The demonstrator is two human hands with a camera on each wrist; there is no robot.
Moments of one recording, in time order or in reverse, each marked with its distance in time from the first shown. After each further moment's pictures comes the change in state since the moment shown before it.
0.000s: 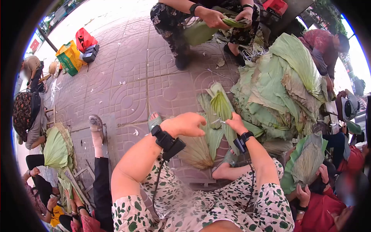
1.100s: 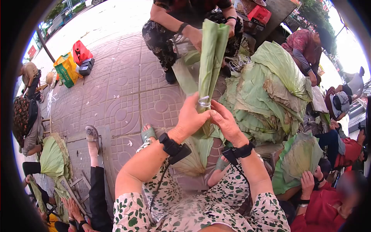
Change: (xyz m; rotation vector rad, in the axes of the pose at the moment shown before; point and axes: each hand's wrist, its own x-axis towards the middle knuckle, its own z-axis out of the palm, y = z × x) left_hand 0.031 0.050 0.006 -0.619 0.896 0.111; right_hand -0.086 -0.179 -0.071 0.864 -0.254 -0.342
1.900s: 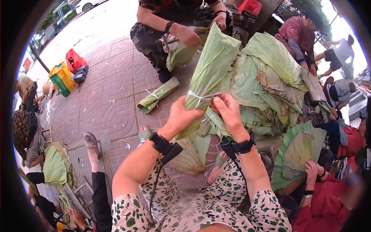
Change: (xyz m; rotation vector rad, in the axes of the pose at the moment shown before) left_hand 0.005 0.002 0.002 -0.182 -0.117 -0.211; right_hand -0.004 -0.014 -0.023 -0.160 0.283 -0.110
